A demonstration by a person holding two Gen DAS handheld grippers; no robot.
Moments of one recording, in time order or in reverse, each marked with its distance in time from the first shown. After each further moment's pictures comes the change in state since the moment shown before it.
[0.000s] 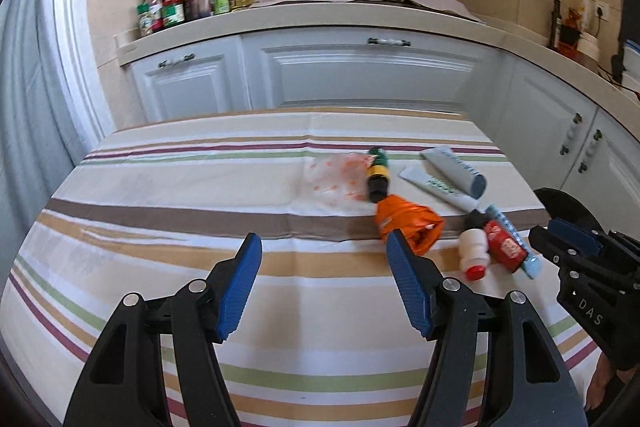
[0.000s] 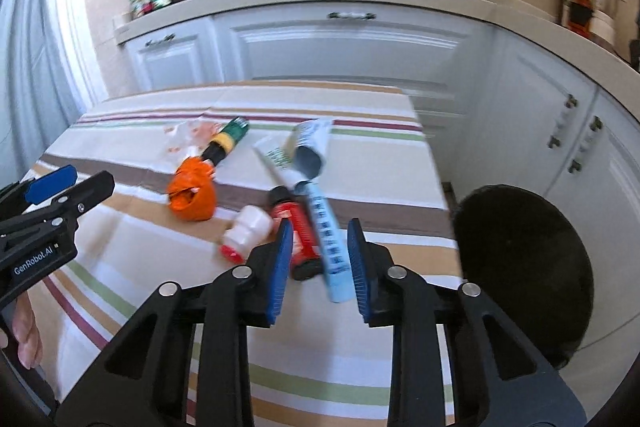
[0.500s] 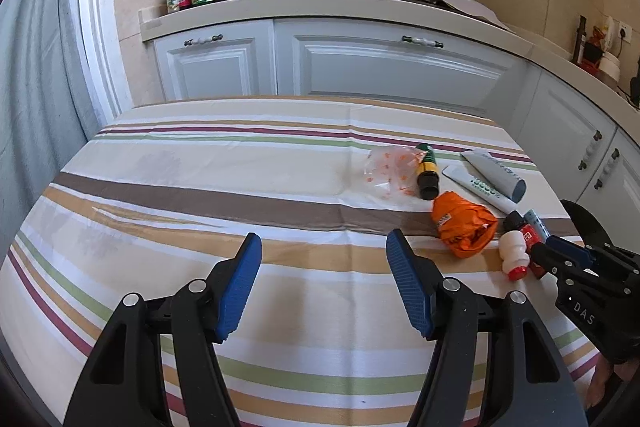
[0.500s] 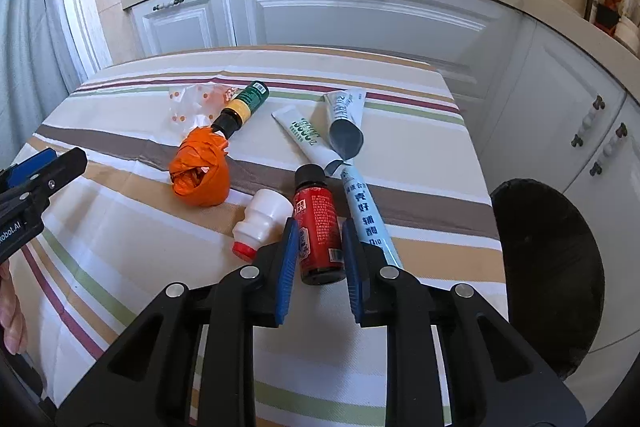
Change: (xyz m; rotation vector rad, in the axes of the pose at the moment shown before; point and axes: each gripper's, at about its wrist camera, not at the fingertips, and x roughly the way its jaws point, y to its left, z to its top) left arm 0.011 0.039 -0.005 -0.079 0.021 0.027; right arm 0.034 0.021 0.003 -0.053 0.103 0.009
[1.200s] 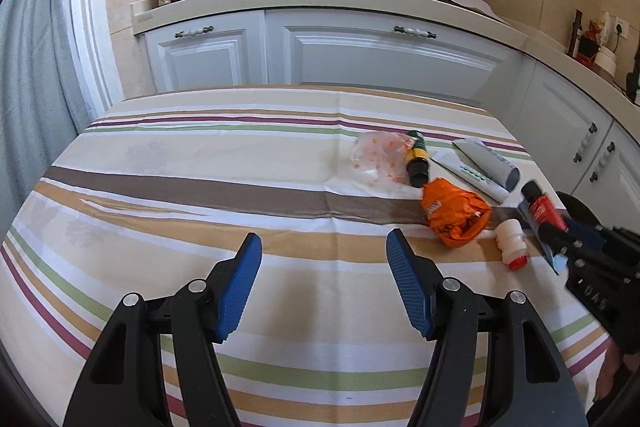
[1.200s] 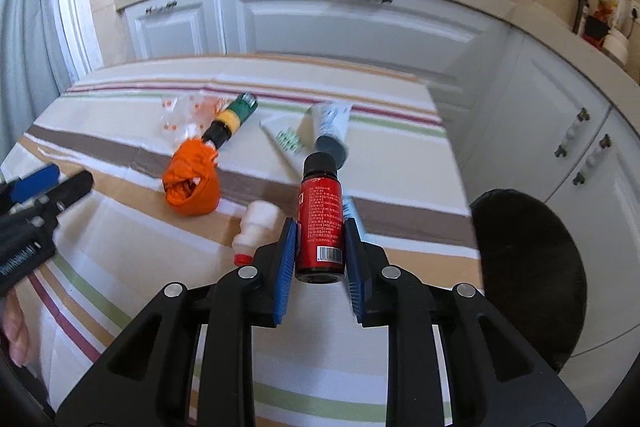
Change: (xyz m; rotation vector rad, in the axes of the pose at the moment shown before) left arm 0.003 -0.012 -0.005 0.013 0.028 -0.032; right arm -0.018 -0.005 0.003 -0.002 -0.043 -0.061
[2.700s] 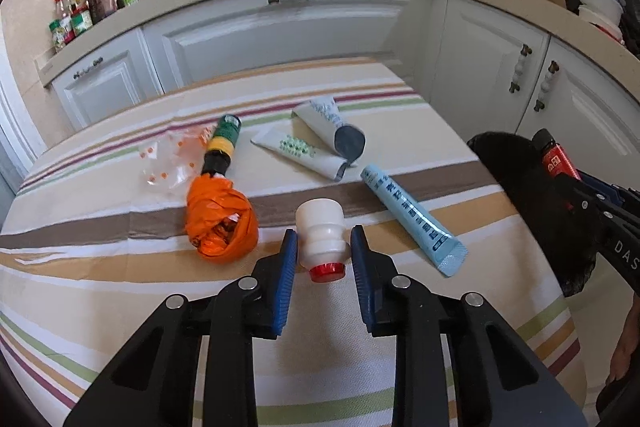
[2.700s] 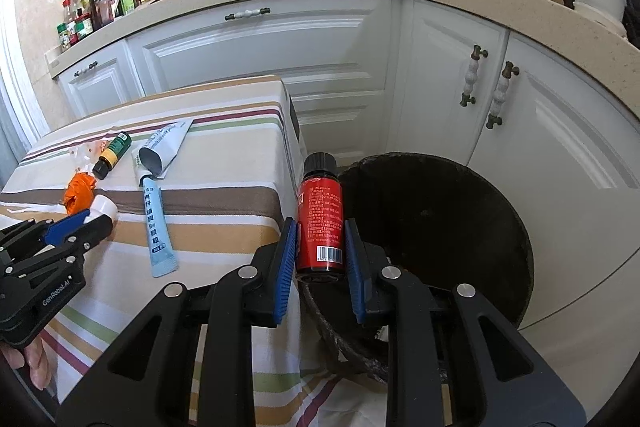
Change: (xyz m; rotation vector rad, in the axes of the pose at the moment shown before) left arm 0.022 -0.137 -0.004 0.237 0.065 -0.132; right arm -0.027 -0.132 -0.039 0.232 -0.048 -0.118
